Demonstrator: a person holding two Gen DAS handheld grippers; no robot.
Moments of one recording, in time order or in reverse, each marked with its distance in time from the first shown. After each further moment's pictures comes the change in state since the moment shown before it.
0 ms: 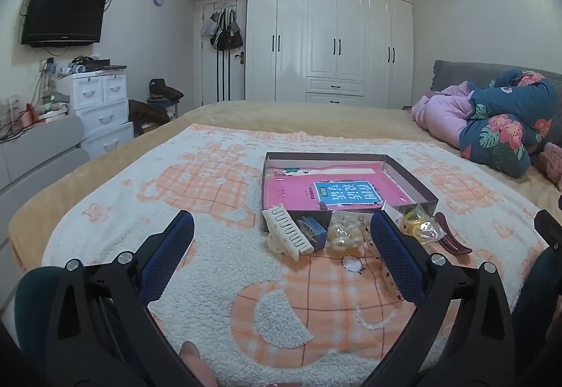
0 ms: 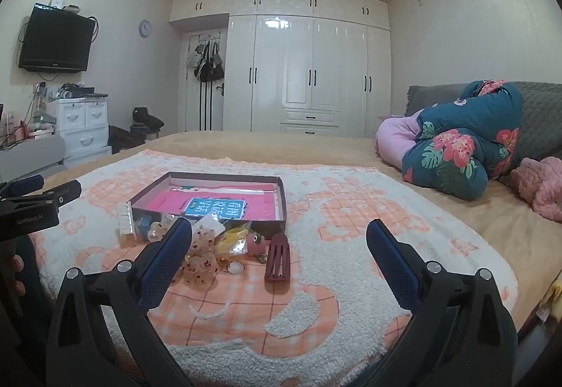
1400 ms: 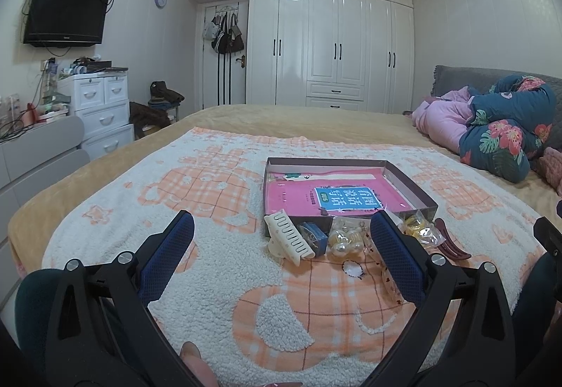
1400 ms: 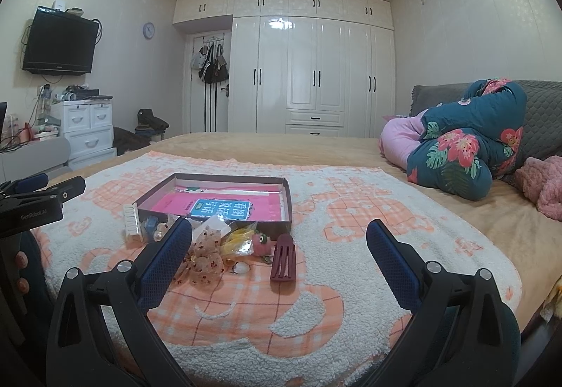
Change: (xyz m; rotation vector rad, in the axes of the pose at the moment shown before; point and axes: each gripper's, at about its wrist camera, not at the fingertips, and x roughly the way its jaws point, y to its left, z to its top) left arm 0.001 -0.002 0.006 -0.013 -0.009 0.005; right arm -0.001 0.002 -0.003 0.016 -0.006 0.008
